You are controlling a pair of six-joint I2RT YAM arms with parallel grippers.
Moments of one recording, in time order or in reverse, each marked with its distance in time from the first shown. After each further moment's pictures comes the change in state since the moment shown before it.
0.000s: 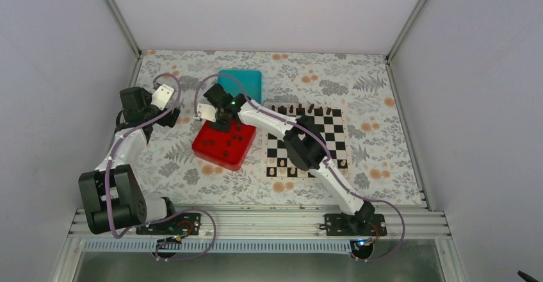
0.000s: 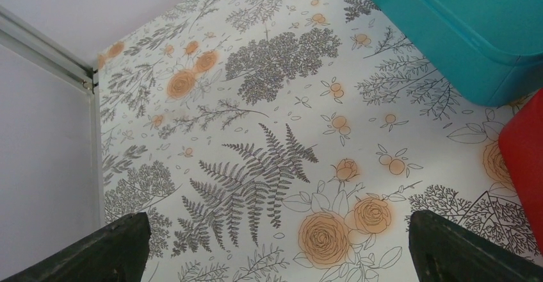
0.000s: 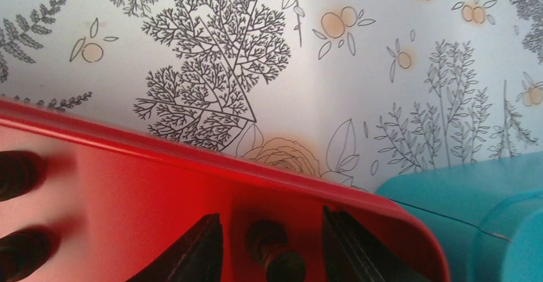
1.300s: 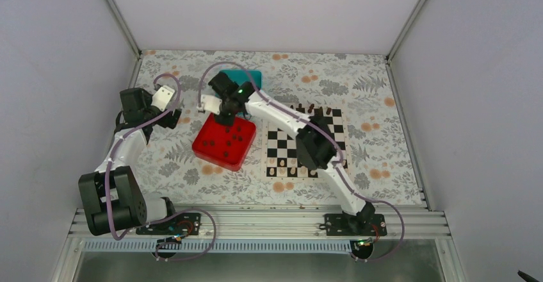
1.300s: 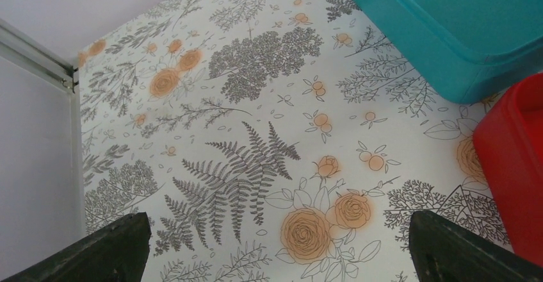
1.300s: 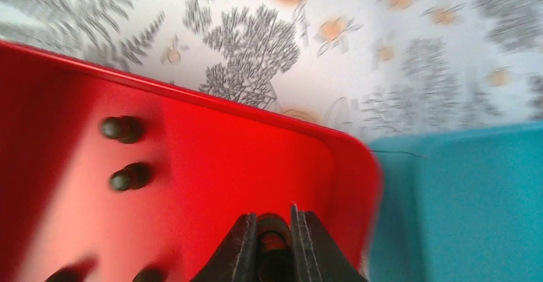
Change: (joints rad) left arm 0.000 -0.008 0.000 -0.033 0.031 -0.006; right arm -0.022 -0.063 0.036 -0.160 -0.076 0.032
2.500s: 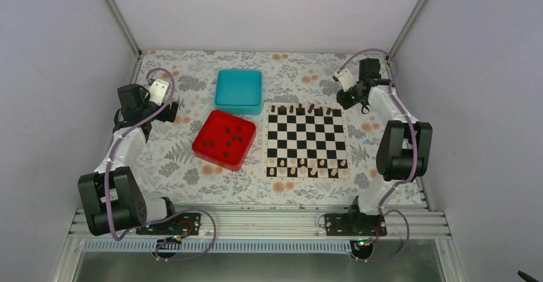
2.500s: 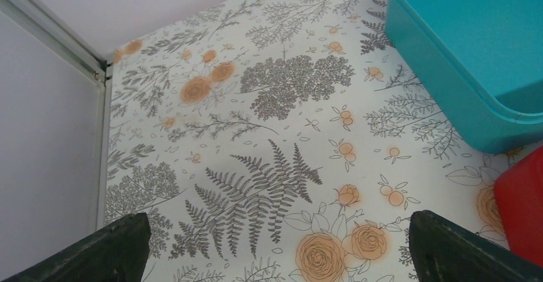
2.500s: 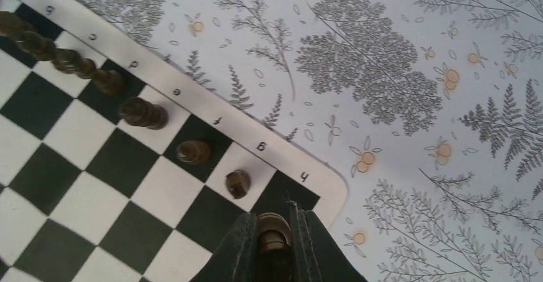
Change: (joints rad) left arm 0.000 -0.003 0.027 0.038 -0.035 -0.132; right arm -0.927 -0.711 -0.921 0.212 -0.136 0.009
